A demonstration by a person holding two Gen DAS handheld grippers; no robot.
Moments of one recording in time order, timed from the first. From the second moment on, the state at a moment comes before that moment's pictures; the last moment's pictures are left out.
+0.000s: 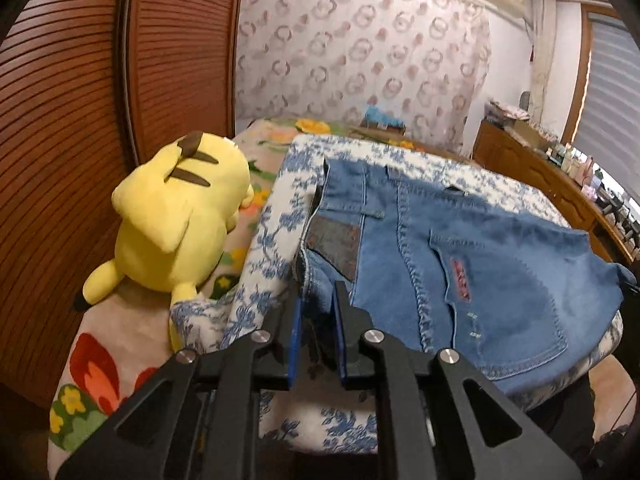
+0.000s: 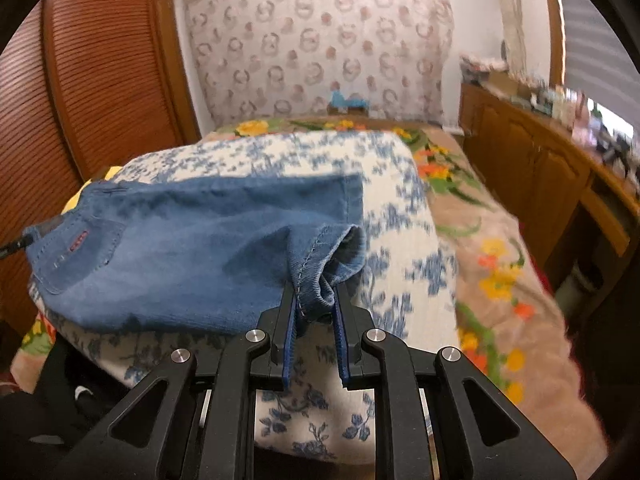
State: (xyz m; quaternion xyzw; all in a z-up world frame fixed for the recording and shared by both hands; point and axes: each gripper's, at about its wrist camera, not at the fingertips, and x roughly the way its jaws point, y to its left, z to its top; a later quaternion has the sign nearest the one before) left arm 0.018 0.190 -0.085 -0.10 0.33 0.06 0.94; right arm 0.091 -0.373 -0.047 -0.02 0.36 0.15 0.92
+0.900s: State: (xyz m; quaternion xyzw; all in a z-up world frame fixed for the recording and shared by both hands) left arm 0.036 0.112 -0.089 -0.06 0.36 -0.05 0.93; right arm 0.061 -0.378 -0.043 0.01 0.36 0.15 0.92
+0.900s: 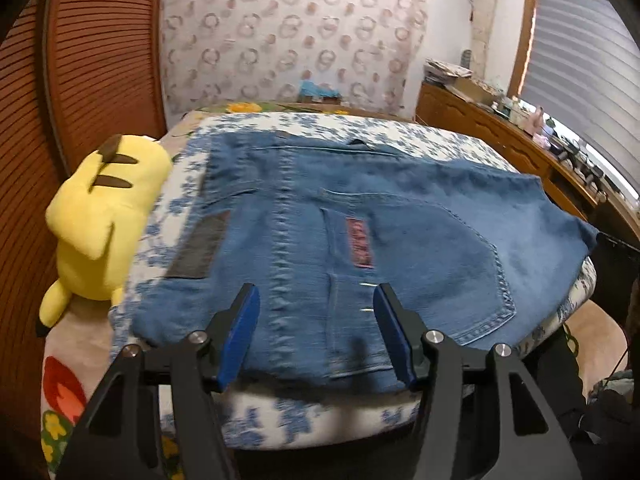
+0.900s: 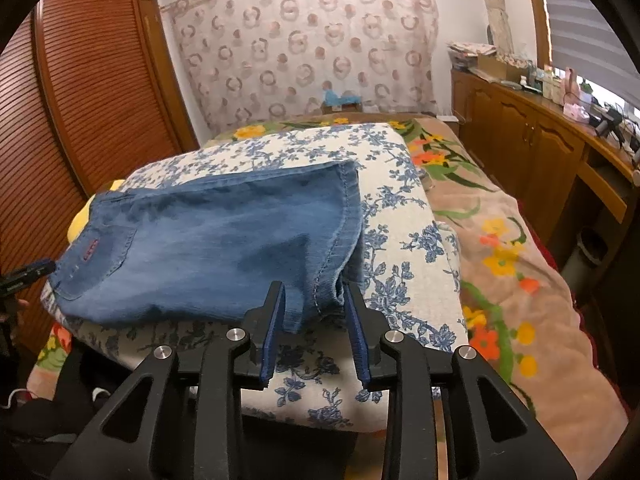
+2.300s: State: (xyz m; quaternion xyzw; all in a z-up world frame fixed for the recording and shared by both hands) left arm 0.027 0.090 -0.062 -0.05 0.34 -0.08 0.93; right arm 0.088 -0.205 0.035 -0.08 0.28 0.35 0.89
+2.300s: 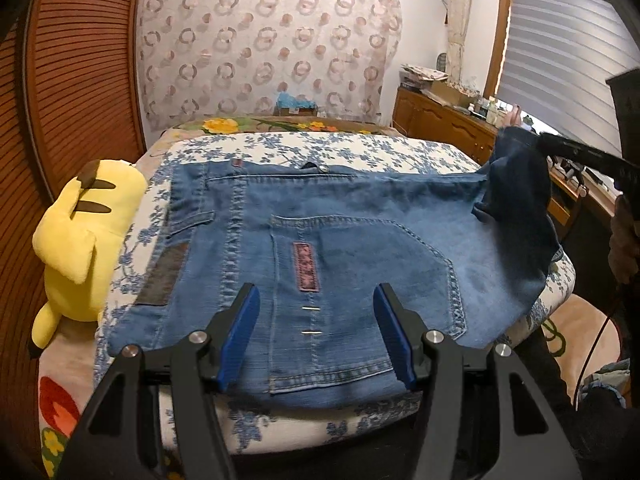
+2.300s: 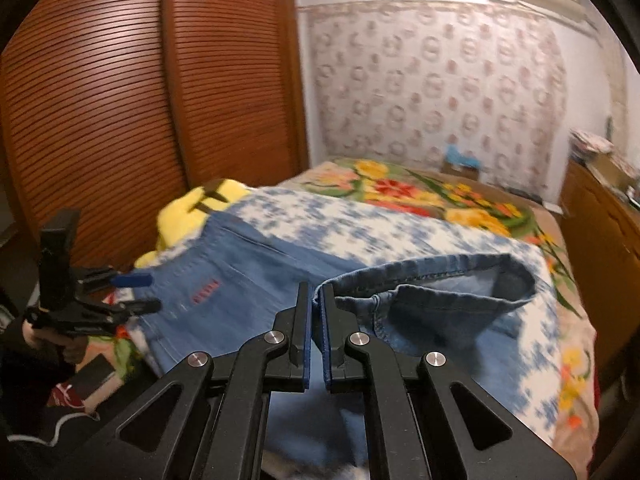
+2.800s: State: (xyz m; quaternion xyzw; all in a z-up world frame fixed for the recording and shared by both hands) left arm 0.019 0.119 -0.064 -0.07 0.34 -0.05 0.94; right arm 0.079 -0.095 0.057 -0.10 0.26 0.46 0.84
